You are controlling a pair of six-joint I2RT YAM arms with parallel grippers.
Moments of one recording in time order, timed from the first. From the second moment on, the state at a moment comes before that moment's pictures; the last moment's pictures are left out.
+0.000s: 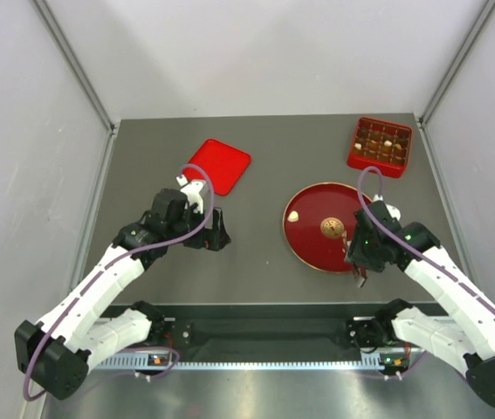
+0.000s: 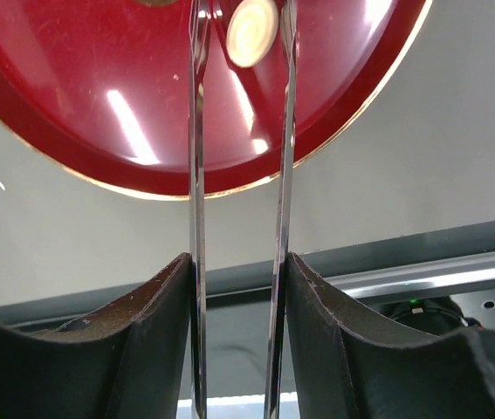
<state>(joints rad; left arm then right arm) -0.50 0.96 0.82 -0.60 0.19 -0.35 0.49 0.89 0.82 -1.09 0.19 0.80</state>
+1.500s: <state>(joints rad) -0.50 0.95 0.82 -0.60 0.19 -0.35 0.65 1.01 0.87 -1.12 0.21 0.86</state>
